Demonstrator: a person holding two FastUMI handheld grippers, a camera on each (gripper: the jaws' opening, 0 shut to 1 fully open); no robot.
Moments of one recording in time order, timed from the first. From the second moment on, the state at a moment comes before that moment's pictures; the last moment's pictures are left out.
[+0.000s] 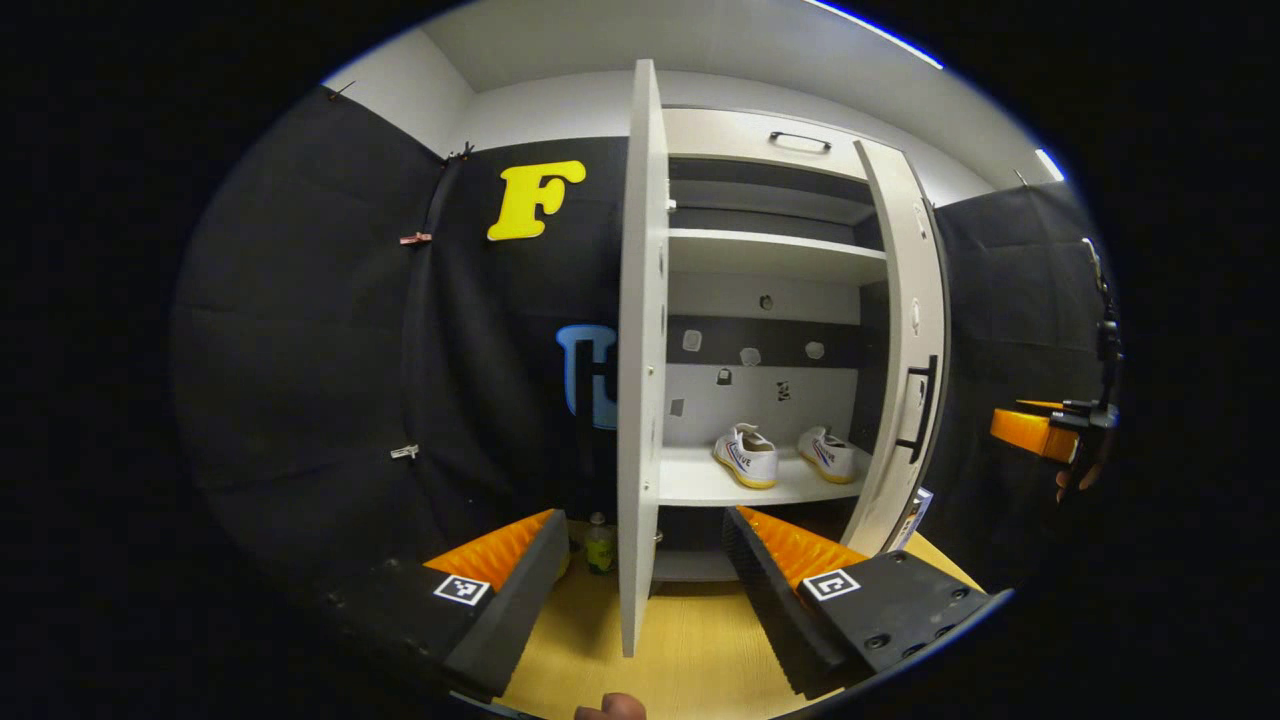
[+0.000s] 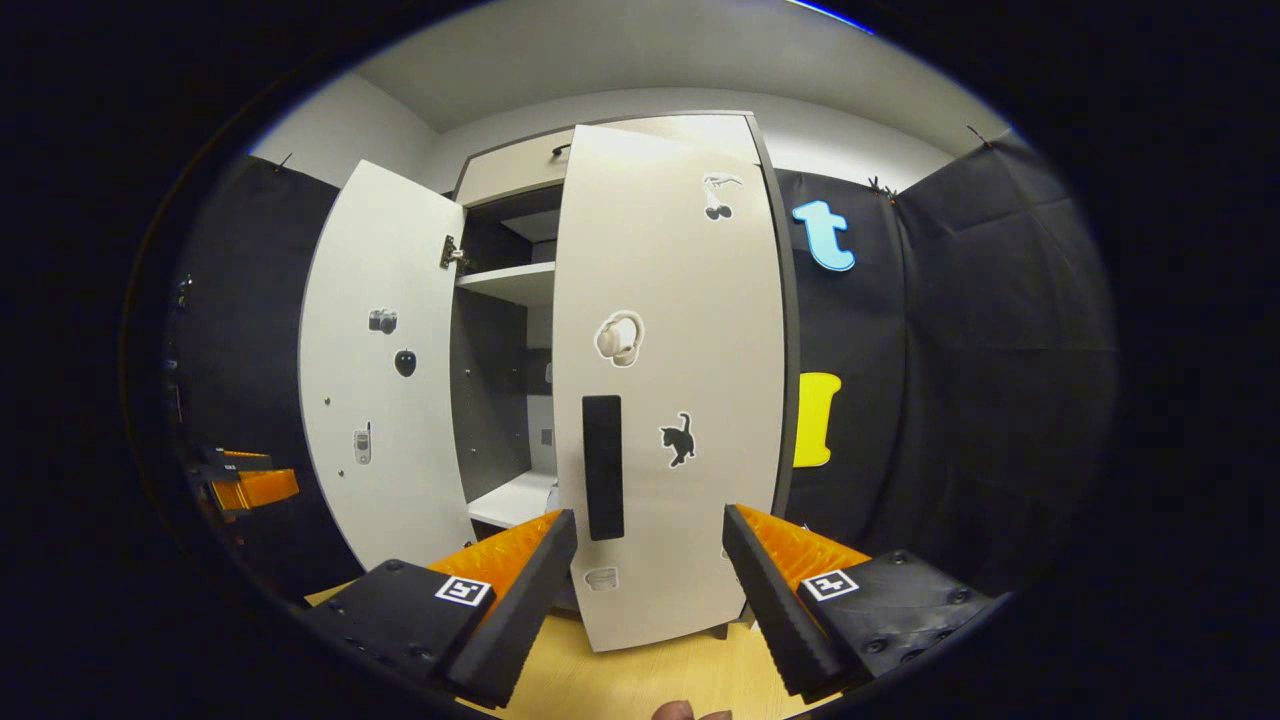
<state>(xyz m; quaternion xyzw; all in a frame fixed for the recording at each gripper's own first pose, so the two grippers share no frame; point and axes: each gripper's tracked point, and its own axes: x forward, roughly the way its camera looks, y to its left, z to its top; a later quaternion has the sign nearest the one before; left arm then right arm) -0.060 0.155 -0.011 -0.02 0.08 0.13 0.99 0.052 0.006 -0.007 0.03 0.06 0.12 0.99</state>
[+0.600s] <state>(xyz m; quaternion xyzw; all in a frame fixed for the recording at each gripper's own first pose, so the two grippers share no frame) -0.038 0.256 -0.008 -0.01 0.07 0.19 0.98 0.026 -0.007 -0.014 0.06 0.07 0.09 0.99</state>
